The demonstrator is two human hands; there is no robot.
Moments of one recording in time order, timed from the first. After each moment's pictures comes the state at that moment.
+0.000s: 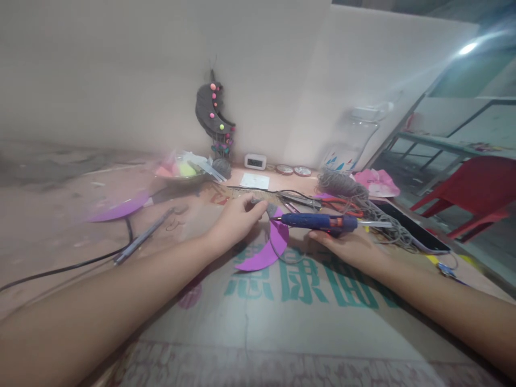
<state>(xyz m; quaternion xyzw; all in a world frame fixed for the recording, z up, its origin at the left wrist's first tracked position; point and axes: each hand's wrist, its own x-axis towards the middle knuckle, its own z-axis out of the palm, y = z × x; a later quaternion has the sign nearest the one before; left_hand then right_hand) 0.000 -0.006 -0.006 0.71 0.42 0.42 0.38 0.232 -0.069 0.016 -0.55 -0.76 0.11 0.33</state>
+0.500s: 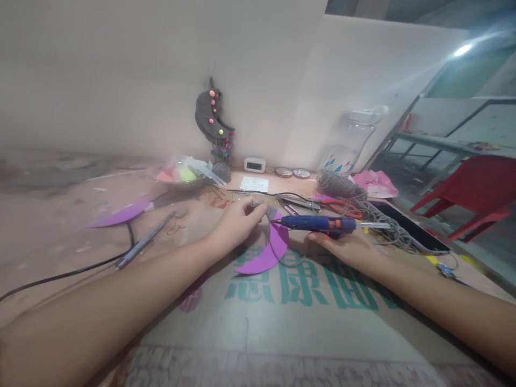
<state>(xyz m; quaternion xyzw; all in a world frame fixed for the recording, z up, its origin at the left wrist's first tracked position) 0.001 -0.007 -0.003 0.71 0.43 0.41 0.39 0.235 -0.068 0.013 -0.55 -0.76 0.12 0.33</state>
